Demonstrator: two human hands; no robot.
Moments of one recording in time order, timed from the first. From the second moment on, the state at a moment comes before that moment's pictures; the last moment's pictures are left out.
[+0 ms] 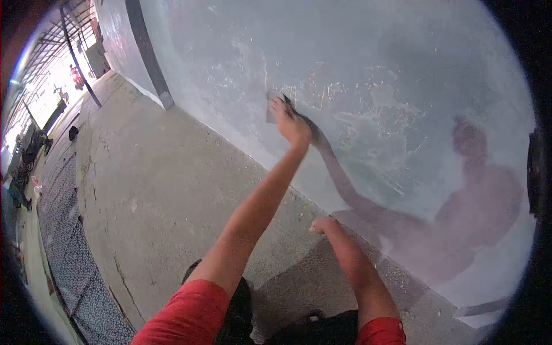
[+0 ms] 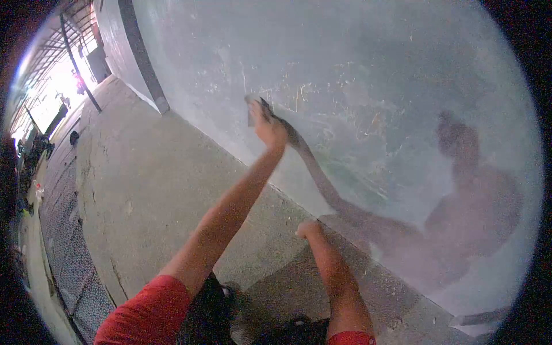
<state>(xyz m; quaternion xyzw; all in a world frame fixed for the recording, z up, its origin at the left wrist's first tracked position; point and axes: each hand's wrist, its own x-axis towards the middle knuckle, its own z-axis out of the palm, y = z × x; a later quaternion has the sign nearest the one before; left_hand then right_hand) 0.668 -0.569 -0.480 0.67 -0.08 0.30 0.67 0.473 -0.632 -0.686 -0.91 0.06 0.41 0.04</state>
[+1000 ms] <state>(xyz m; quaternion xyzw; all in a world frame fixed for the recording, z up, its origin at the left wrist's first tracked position) 0.677 -0.546 -0.463 0.69 -0.09 0.25 0.67 0.501 -0.619 -0.673 -0.95 0.09 0.30 0.11</state>
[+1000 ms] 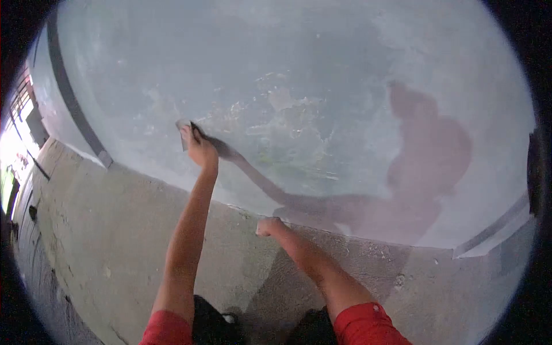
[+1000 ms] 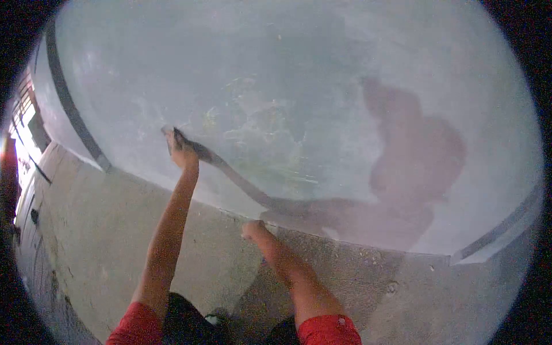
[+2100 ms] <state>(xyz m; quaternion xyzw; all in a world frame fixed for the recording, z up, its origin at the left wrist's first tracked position) 0.667 -0.556 -0.520 0.71 -0.18 0.35 0.58 0.496 -0.625 -0.711 -0.94 0.03 0.34 0.10</state>
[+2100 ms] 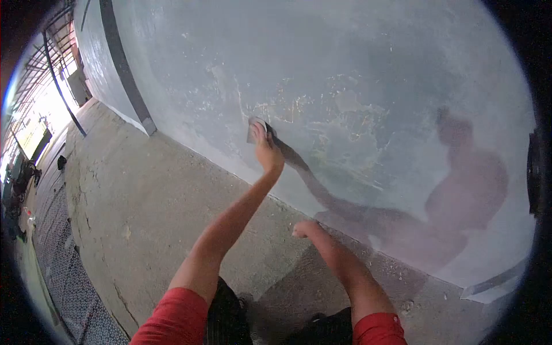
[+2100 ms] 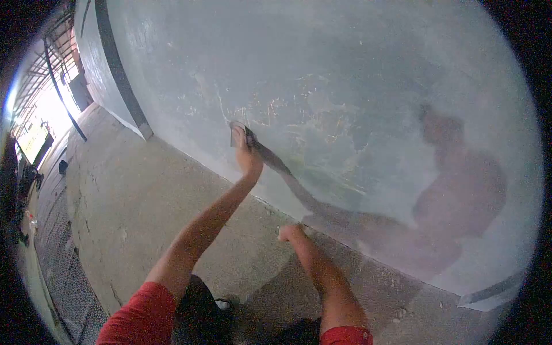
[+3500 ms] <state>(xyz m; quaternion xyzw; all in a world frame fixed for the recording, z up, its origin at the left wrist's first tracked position) 0.661 -0.563 -0.456 0.66 -0.29 0.37 0.59 0.503 -0.634 -0.688 -0.93 0.10 0.35 0.04</state>
